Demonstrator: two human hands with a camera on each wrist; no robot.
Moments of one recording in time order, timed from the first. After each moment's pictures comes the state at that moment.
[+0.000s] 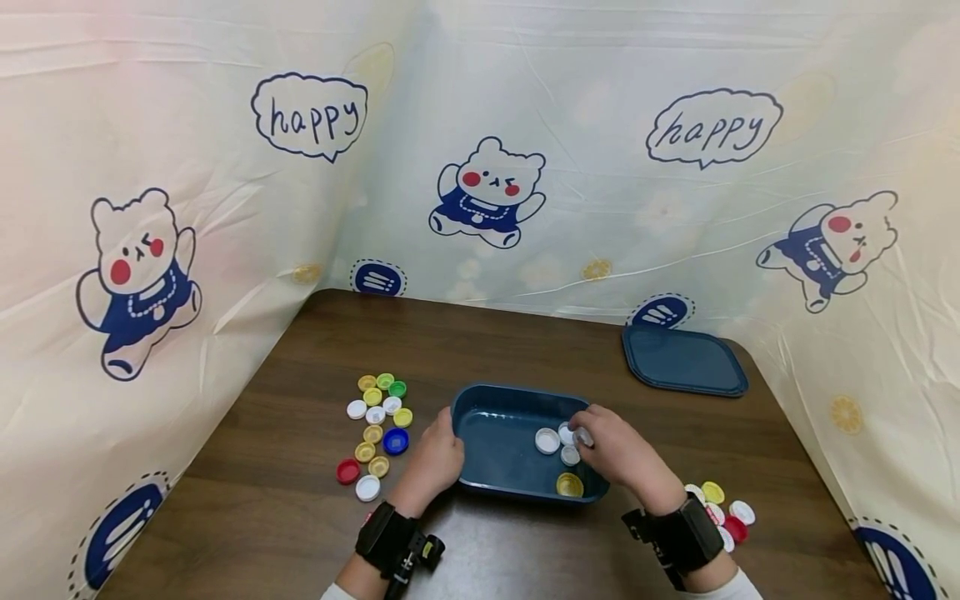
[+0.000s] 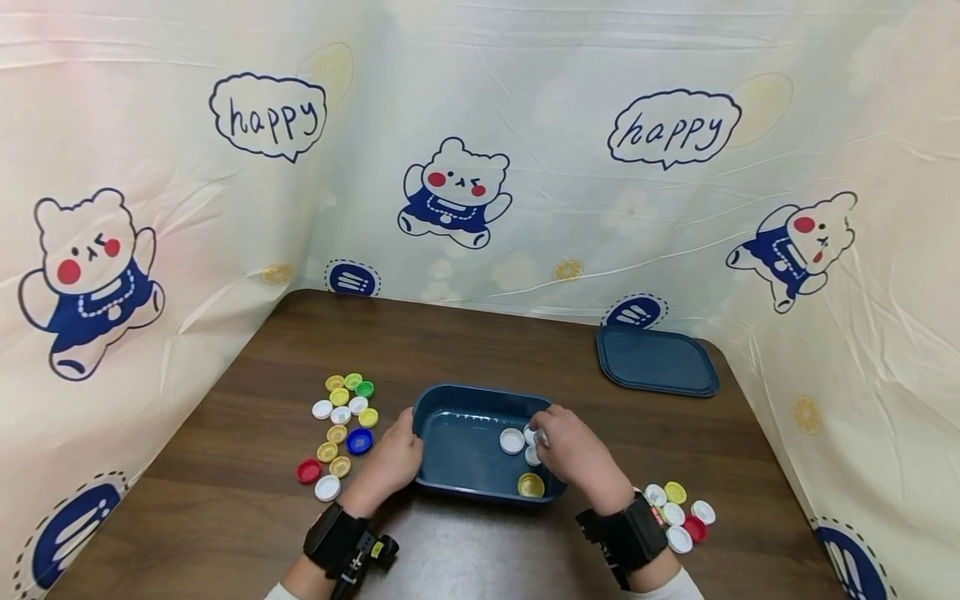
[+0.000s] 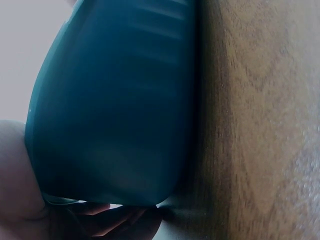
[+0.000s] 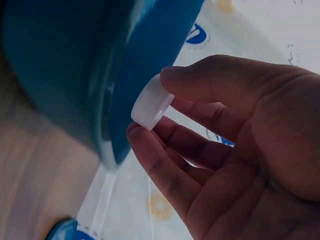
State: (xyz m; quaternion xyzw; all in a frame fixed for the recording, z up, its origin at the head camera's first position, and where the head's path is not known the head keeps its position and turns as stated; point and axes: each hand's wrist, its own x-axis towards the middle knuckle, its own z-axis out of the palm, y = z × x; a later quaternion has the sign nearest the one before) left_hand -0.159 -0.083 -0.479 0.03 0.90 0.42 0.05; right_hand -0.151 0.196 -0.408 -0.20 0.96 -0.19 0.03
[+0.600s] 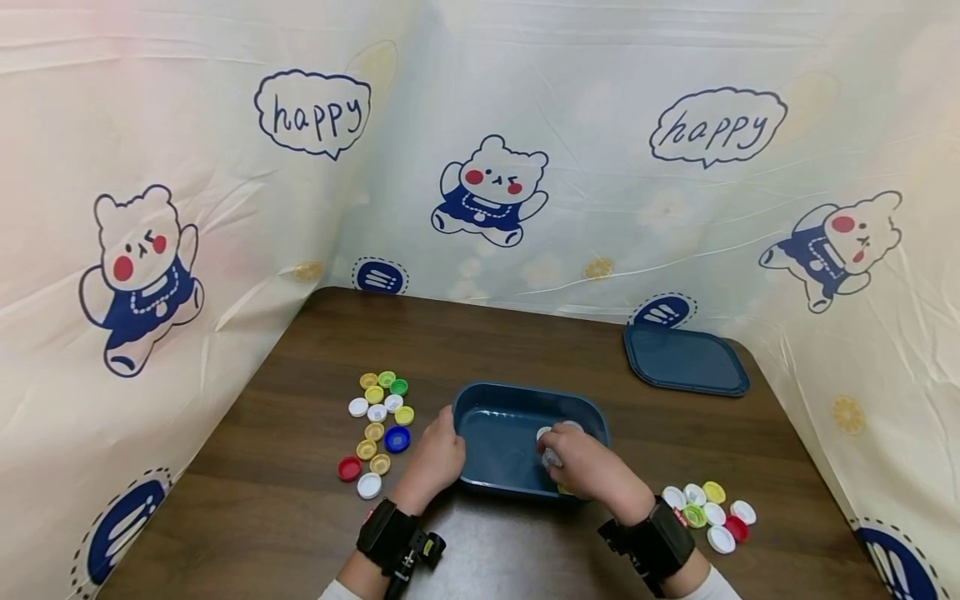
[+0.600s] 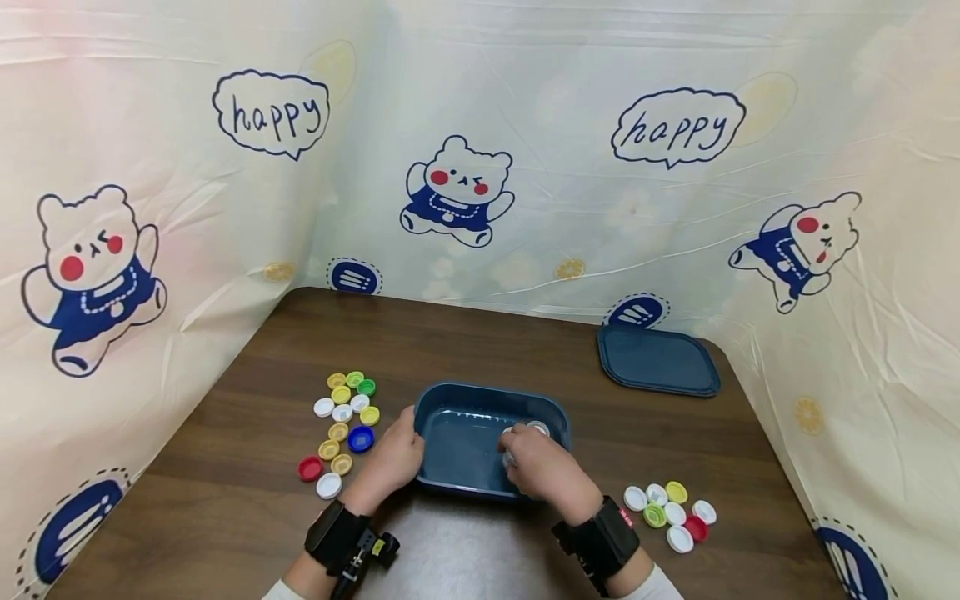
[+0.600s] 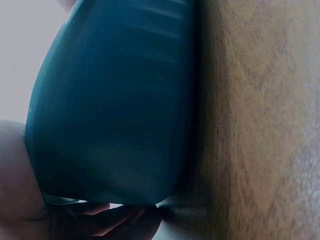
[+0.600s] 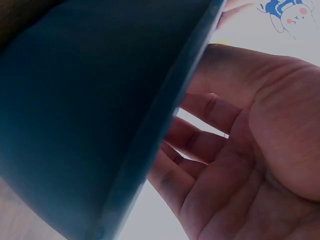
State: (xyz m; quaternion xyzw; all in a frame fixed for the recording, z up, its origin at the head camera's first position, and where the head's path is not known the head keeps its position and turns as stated) left_hand -0.160 -0.084 -0.479 0.03 0.90 0.43 0.05; right_hand -0.142 0.159 -0.419 -0.28 0.95 -0.15 0.08
